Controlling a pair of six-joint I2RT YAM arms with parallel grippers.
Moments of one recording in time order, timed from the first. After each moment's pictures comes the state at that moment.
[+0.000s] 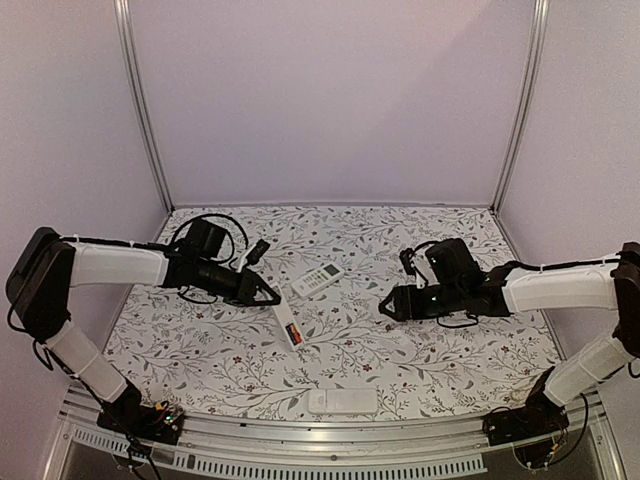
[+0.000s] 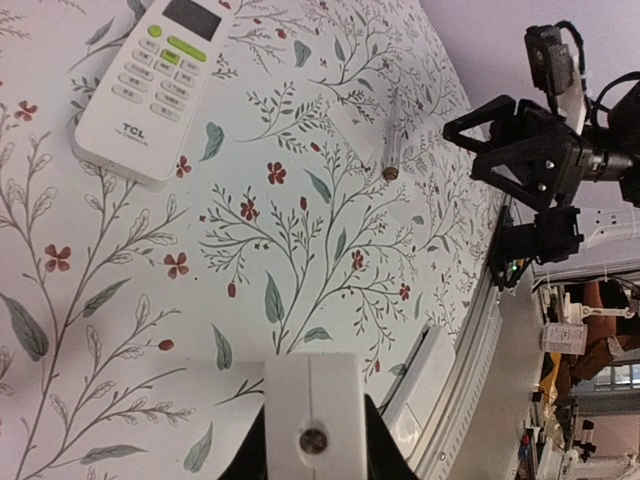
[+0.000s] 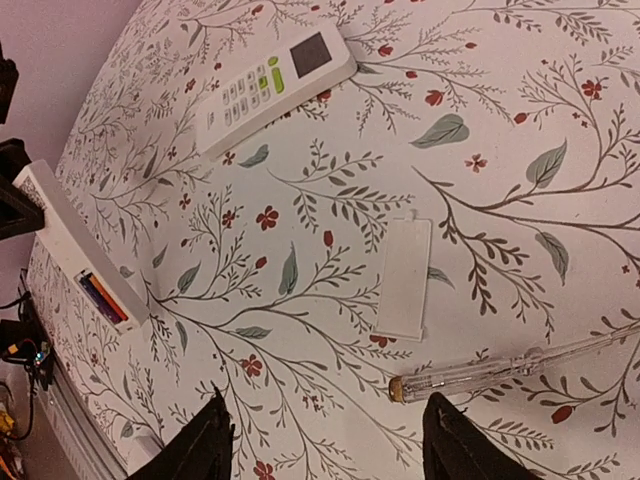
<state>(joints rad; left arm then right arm) -0.50 1.56 0.82 -0.12 0.73 -0.34 0.72 1.45 0.73 -0.03 -0.17 0.53</state>
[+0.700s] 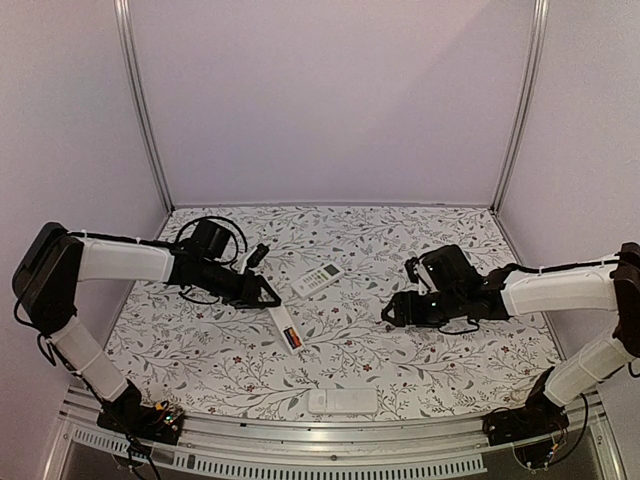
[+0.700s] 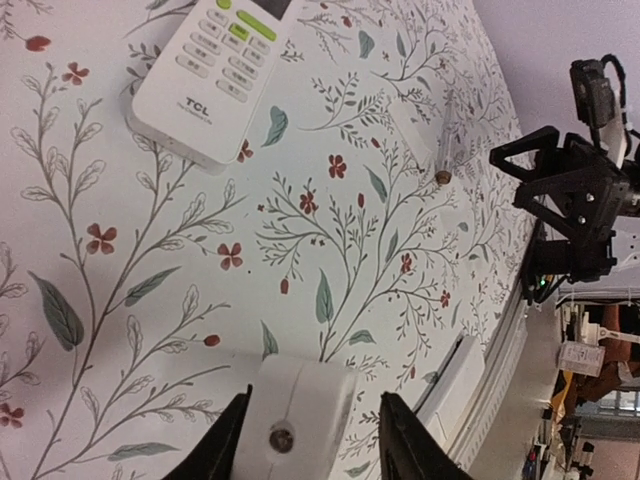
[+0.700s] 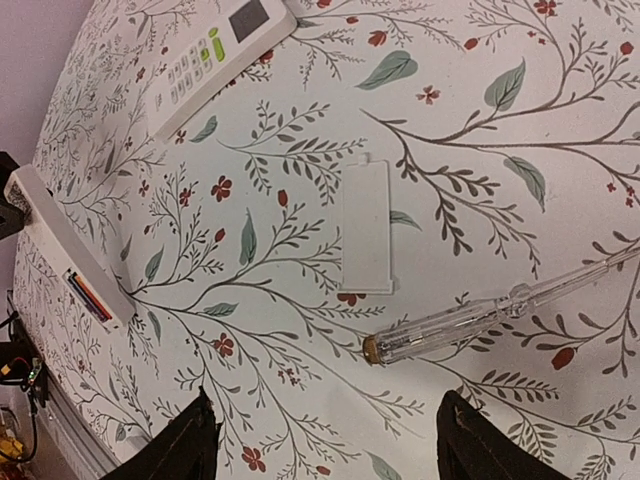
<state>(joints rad) -0.50 1.62 0.86 -0.17 0.66 -0.35 0.77 1.44 0.71 -0.12 -0.11 0.66</state>
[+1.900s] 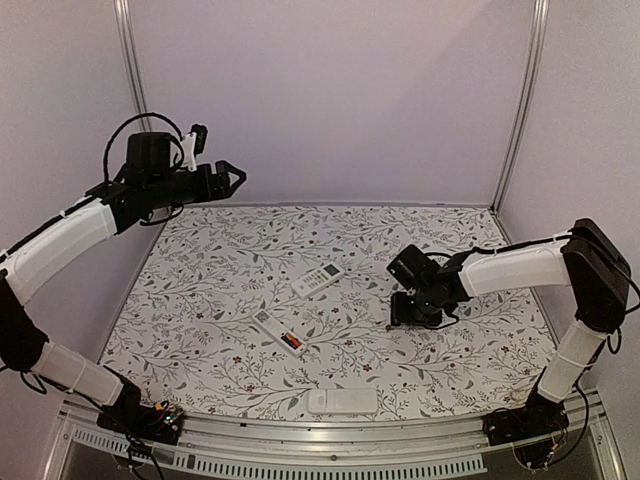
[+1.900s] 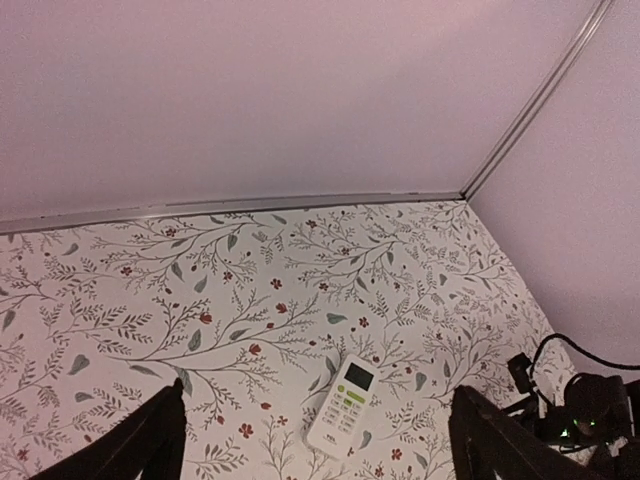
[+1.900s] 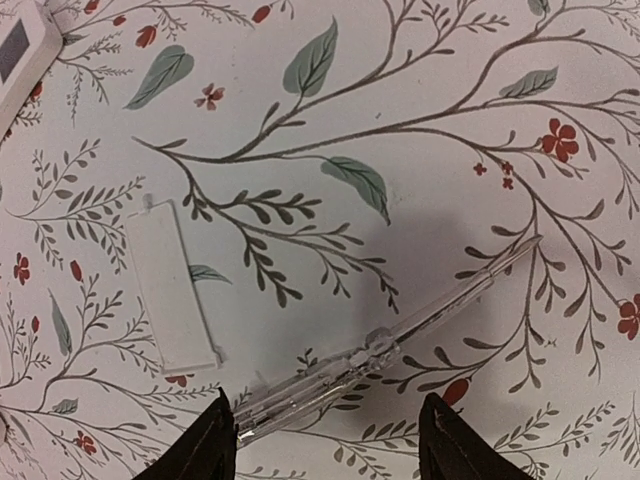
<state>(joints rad) -0.38 1.37 1.23 -0.25 0.19 -0.32 0.80 1.71 0.96 -0.42 0.21 0.79</state>
